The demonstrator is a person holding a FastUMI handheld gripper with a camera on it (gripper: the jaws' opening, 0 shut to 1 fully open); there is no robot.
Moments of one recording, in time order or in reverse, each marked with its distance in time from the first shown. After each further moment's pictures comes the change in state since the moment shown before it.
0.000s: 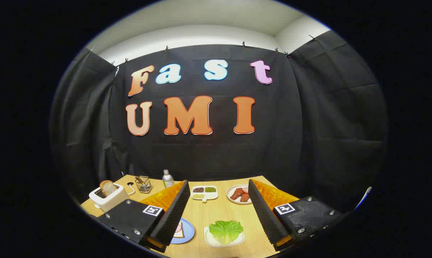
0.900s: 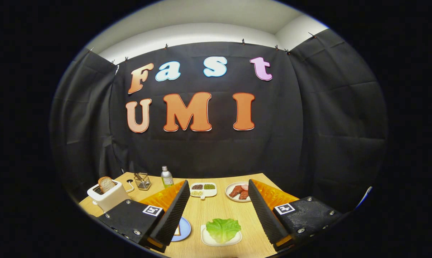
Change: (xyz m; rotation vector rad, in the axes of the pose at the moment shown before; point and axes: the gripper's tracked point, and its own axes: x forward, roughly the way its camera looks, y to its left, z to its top) arm 0.007 -0.006 -0.018 -0.001 0.030 0.031
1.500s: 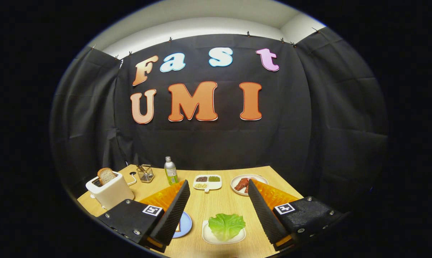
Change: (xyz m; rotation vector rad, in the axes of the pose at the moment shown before) arm 0.023 0.008 -0.037 -0.001 0.058 0.065
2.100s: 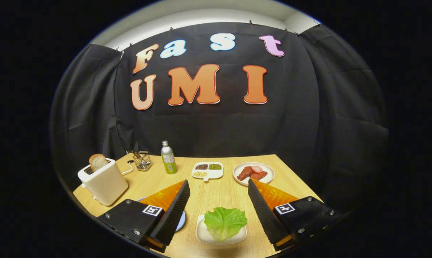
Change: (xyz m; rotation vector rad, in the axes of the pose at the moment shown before) arm 0.045 -0.010 -0.063 -0.027 0.107 0.034
